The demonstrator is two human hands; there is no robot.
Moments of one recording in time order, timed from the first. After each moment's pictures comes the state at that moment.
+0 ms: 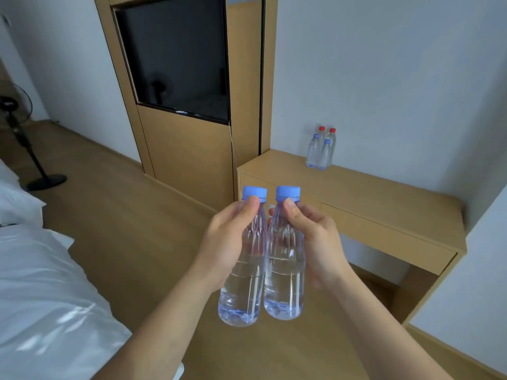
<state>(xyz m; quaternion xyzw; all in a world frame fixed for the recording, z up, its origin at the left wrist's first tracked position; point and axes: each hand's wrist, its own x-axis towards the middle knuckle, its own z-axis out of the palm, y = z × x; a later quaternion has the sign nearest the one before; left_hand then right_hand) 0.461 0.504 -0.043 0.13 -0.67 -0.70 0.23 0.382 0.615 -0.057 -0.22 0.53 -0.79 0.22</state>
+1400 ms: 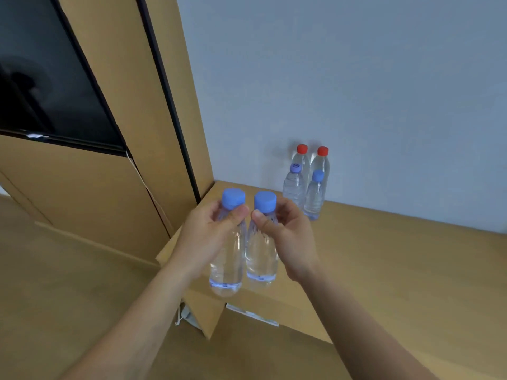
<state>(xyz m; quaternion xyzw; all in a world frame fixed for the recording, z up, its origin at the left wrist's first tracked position) -0.204 0.216 -0.089 0.09 -0.78 -0.60 0.14 -0.250 0.349 -0.120 -0.12 0.64 -0.76 0.06</state>
